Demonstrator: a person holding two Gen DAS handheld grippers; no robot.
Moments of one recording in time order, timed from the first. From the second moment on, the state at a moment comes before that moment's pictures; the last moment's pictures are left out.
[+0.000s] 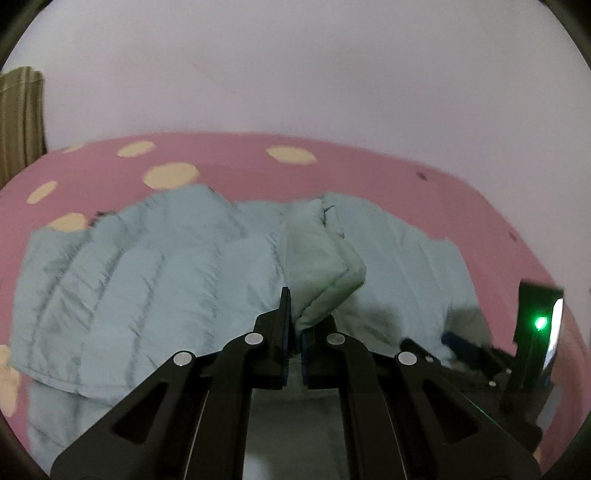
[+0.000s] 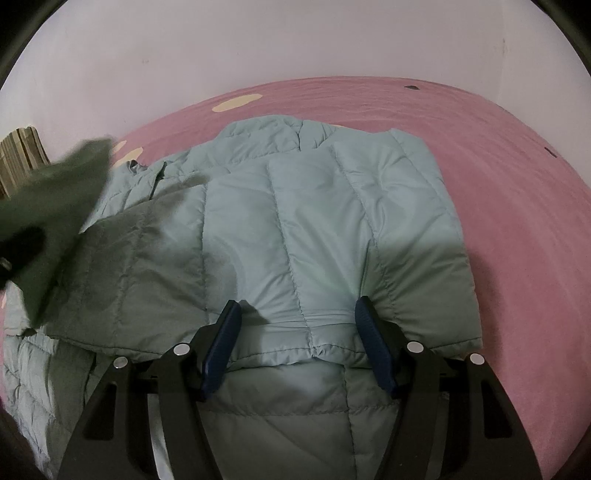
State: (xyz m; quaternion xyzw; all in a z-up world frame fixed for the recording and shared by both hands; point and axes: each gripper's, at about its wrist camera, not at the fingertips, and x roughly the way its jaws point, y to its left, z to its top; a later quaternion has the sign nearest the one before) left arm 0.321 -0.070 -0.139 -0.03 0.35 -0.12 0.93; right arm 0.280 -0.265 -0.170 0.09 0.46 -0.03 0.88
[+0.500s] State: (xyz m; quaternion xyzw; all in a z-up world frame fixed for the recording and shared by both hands) left arm 0.277 -0.075 -0.114 -0.02 0.34 -0.15 0.93; right arm 0.282 -0.265 -0.170 0.09 0.46 -0.03 0.88
